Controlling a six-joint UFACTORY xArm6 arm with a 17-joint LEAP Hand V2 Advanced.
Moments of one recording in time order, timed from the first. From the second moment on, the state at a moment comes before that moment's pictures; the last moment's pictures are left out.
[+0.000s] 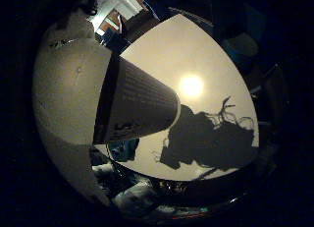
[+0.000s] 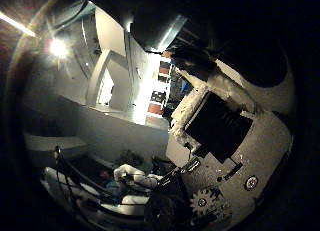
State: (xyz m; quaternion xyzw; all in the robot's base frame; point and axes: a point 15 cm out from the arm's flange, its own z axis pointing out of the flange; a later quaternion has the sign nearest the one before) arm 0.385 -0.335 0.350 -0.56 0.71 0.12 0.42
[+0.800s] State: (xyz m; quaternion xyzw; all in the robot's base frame) arm 0.380 -0.183 0.369 -0.71 0.70 0.06 0.02
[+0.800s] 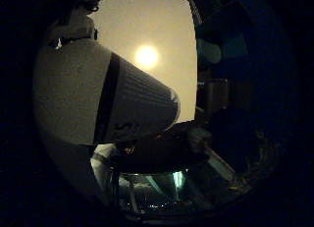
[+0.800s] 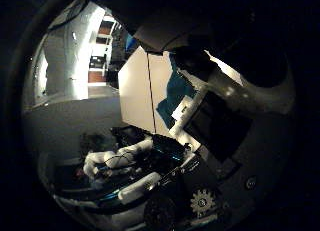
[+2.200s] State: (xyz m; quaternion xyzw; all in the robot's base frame) arm 0.392 -0.042 0.269 -0.75 0.60 -0.02 -0.27
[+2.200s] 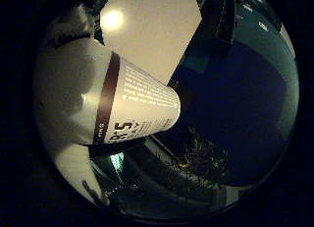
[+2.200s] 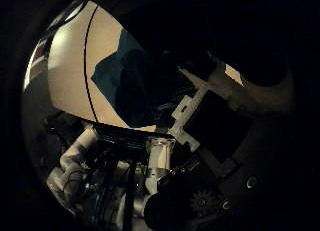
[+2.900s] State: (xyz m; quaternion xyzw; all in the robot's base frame) arm 0.392 -0.004 0.313 -0.77 0.62 0.00 -0.17
